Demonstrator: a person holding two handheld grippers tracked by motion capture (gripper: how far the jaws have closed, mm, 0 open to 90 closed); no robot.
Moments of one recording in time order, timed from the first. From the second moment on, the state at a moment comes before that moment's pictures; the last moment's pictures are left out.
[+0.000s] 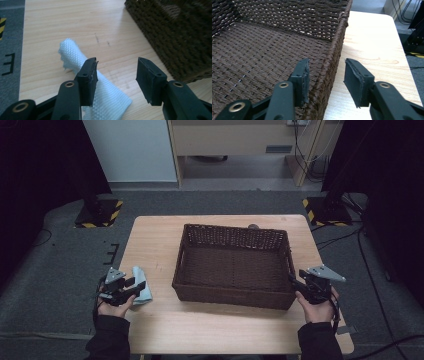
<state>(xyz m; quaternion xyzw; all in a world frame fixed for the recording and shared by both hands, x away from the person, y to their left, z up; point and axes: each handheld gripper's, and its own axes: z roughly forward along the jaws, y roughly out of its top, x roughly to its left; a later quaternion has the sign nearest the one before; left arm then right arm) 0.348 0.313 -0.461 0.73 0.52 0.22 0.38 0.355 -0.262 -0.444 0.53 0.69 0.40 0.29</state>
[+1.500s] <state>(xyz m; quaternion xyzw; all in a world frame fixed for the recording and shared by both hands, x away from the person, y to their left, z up) 0.369 0.223 -0.432 0.76 0.43 0.18 0.44 0.368 -0.254 -0.451 0.52 0.71 0.38 0.28</state>
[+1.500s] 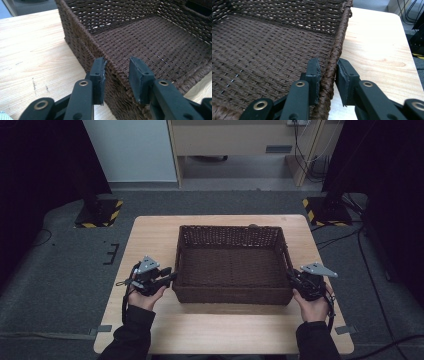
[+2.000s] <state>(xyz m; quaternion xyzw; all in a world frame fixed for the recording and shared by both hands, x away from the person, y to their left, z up) 0.374 0.232 -0.435 0.76 0.44 0.18 0.44 0.383 -0.244 -0.453 0.51 0.71 0.40 0.28</state>
